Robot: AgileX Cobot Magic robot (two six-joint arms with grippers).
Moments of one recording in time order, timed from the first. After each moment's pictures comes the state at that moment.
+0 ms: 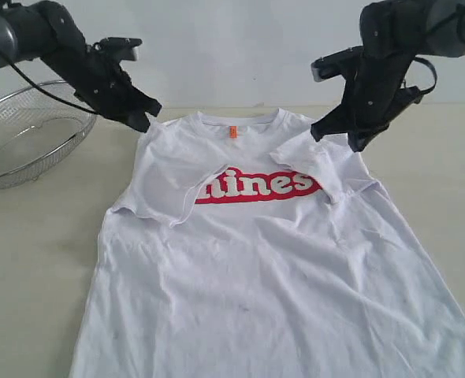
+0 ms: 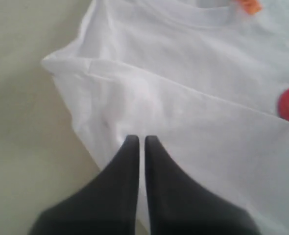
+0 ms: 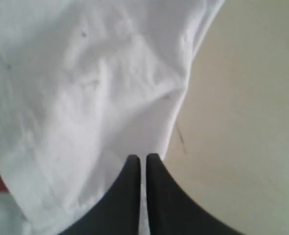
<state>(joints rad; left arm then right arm) -0.13 2.42 -2.12 -0.40 0.95 0.54 0.10 2.20 -1.79 -0.17 0.94 -0.05</state>
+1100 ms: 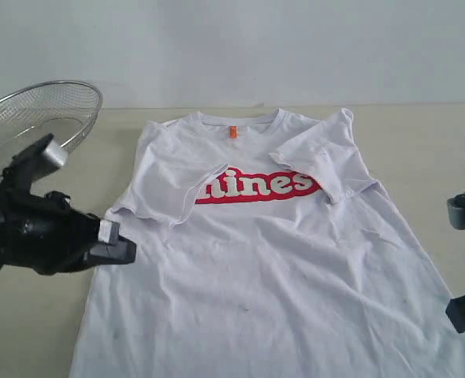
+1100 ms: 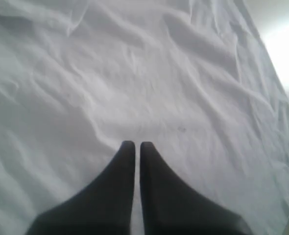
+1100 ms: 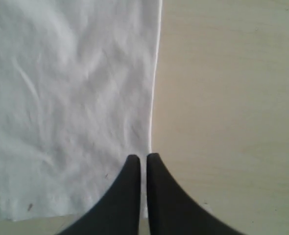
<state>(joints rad) -0.21 1.53 -0.57 -1.43 0.58 1.24 0.07 1.31 -0.64 -0.08 0.98 0.08</state>
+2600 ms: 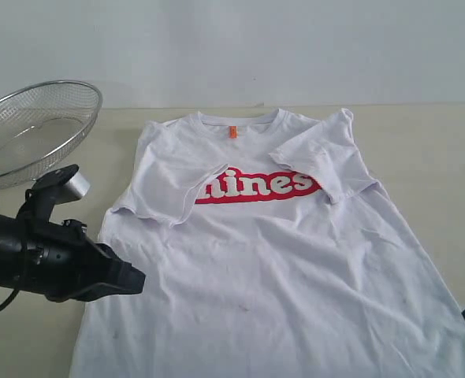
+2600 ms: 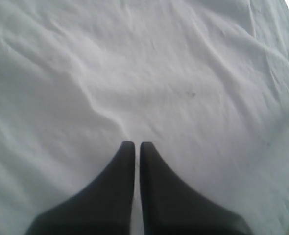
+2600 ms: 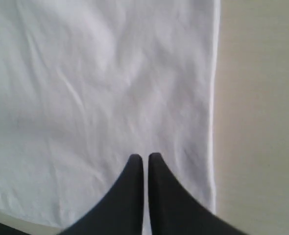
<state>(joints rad) -0.26 1.59 -0.54 -1.46 0.56 1.35 -0.38 1.46 -0.49 0.51 0.85 -0.65</state>
